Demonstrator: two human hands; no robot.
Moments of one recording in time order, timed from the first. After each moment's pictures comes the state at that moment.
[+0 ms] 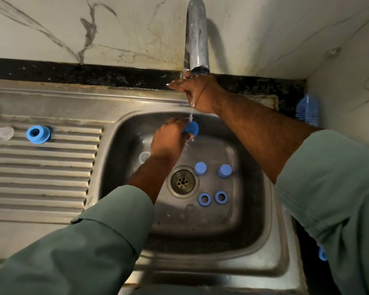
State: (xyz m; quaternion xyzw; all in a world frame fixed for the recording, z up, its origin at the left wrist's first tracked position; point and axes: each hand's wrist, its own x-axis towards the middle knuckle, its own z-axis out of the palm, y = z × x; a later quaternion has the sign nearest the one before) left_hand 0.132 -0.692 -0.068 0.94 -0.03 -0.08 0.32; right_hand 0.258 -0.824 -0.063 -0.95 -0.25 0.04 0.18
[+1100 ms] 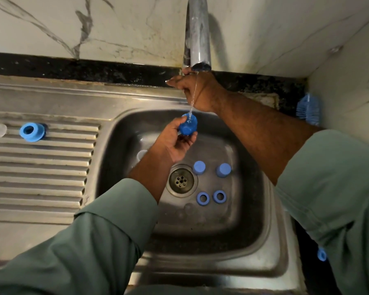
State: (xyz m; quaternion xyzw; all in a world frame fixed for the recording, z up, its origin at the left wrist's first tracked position) left_hand 0.144 -0.707 -0.073 0.34 0.38 -0.25 0.82; right_hand 0.240 -0.805 -0.033 -0.65 0.06 0.21 0.73
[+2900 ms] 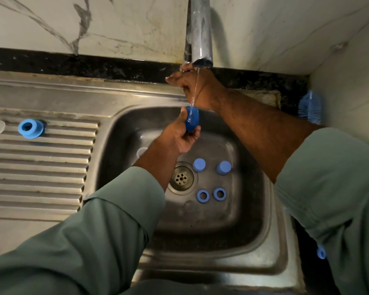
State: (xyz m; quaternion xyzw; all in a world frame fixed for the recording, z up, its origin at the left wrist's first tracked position) left_hand 0.159 -0.723 -0.079 0.38 0.39 -0.27 0.79; right_hand 0.225 -0.801 -0.029 -0.89 -0.08 0.05 0.45
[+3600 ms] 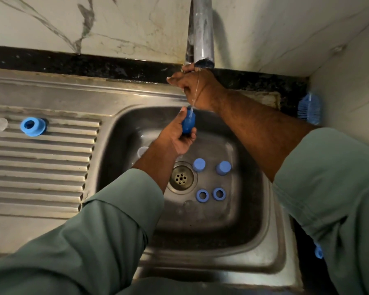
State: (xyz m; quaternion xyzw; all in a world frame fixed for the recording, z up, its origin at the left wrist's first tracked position) left_hand 0.155 -0.715 -0.086 0.36 0.38 -0.26 0.81; right_hand 0.235 -0.808 -0.028 -0.95 -0.28 0.06 0.12
